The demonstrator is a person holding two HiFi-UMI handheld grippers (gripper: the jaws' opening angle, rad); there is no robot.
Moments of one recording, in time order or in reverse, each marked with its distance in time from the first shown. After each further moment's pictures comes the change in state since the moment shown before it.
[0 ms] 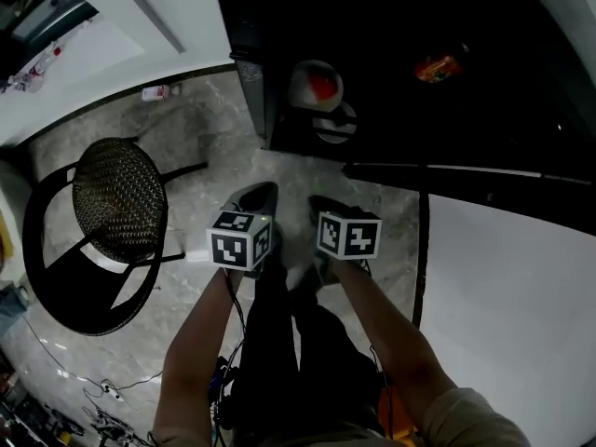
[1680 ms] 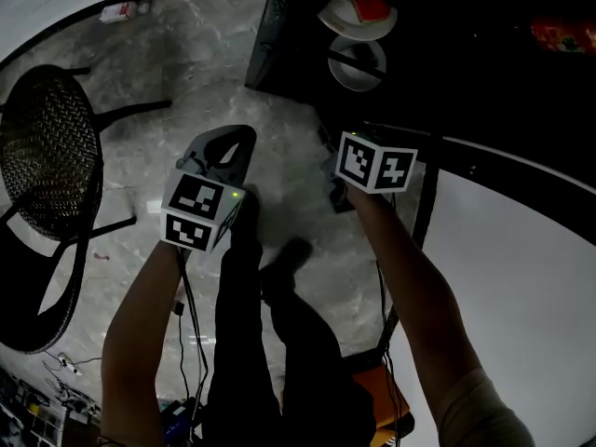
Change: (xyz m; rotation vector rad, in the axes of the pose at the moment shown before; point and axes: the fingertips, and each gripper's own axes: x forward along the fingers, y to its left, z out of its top) left arm 0.078 0.074 -0.074 0.242 -0.112 -0.027; right arm 0.141 -0.070 0.025 -0.183 -0.126 0.103
